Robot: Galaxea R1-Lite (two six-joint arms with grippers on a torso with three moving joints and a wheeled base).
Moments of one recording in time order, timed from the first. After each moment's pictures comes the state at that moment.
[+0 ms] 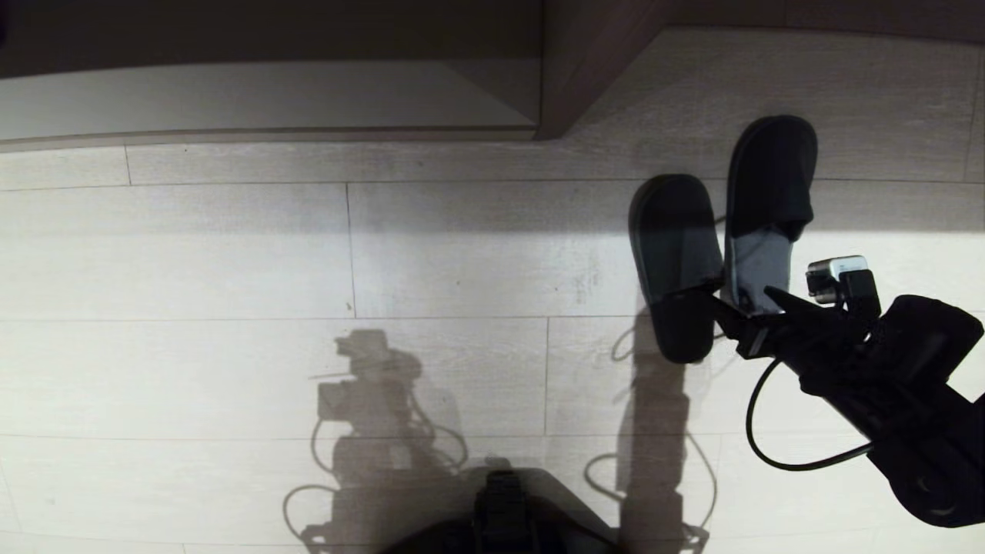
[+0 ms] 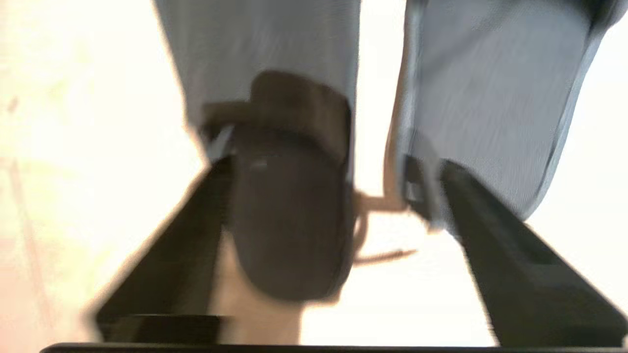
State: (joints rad) left arm 0.00 0.00 0.00 0.00 0.00 -0.01; right arm 0.01 1.91 -0.44 -1.52 0.10 -0.04
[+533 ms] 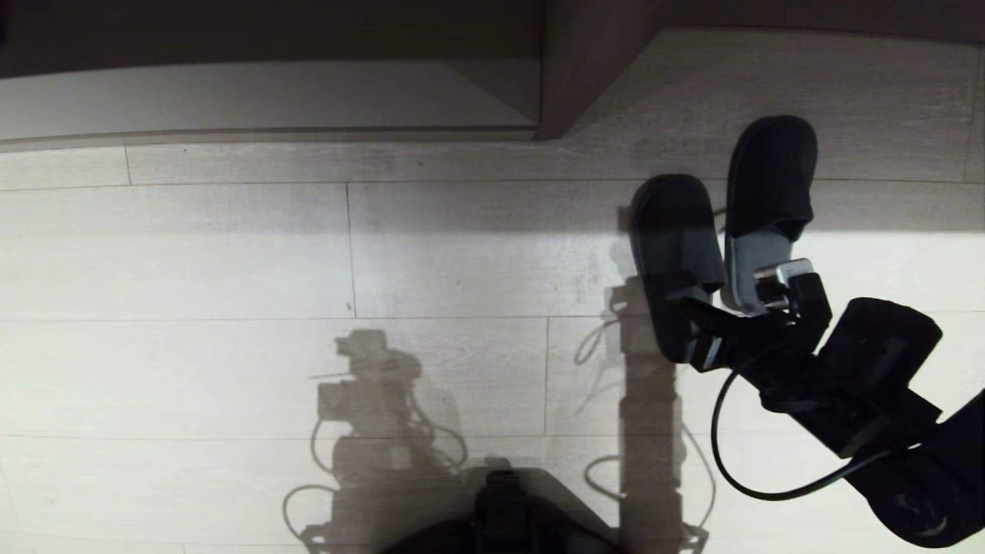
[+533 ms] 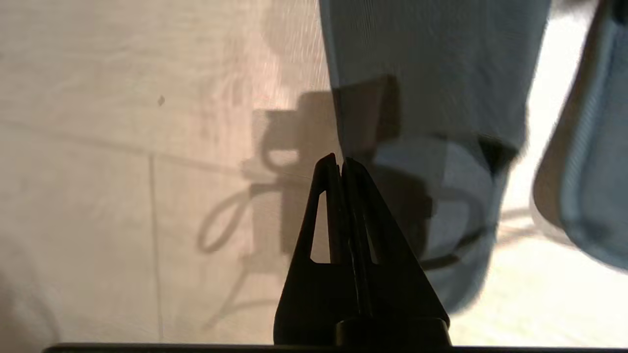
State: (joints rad) left arm 0.00 0.00 0.00 0.00 0.00 -0.01; right arm 0.22 1.88 -0.46 -1.44 0.03 -0.04
